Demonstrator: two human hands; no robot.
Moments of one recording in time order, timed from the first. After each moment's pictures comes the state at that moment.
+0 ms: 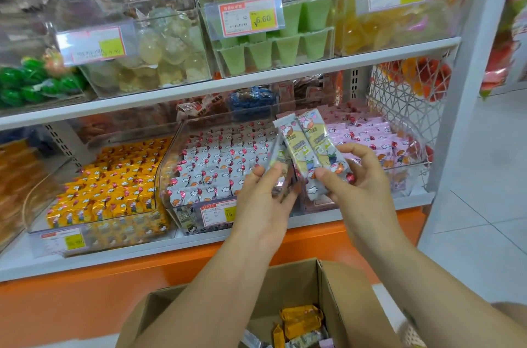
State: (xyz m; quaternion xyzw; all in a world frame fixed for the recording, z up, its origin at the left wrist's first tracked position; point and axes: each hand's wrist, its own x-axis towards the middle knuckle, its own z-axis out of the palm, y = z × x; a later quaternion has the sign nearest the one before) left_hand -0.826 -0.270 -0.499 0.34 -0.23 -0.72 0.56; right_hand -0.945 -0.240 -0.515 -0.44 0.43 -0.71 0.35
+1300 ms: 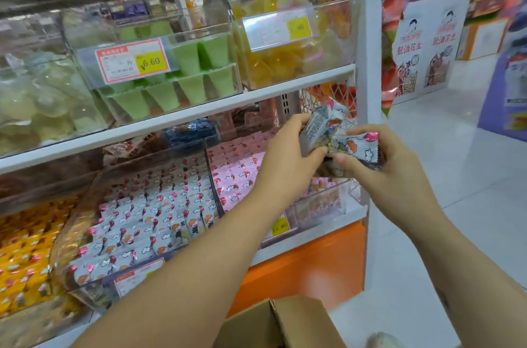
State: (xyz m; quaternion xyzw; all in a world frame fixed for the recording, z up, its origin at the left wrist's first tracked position) left_hand -0.960 -0.312 -0.449 0.30 -0.84 -0.28 0.37; right_hand -1.076 -0.220 -0.479 -0.51 0.55 -0.65 0.13
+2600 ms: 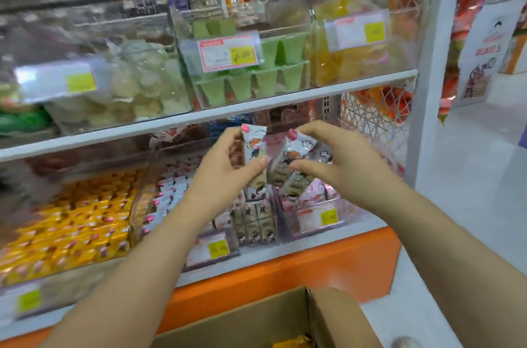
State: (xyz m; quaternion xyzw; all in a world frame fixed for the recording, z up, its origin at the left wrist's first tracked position) left_hand -0.784 -0.330 -0.441 0.39 -0.79 -0.28 0.39; right_hand -0.971 -0.262 -0.432 -0.72 0.56 -0.42 0.05
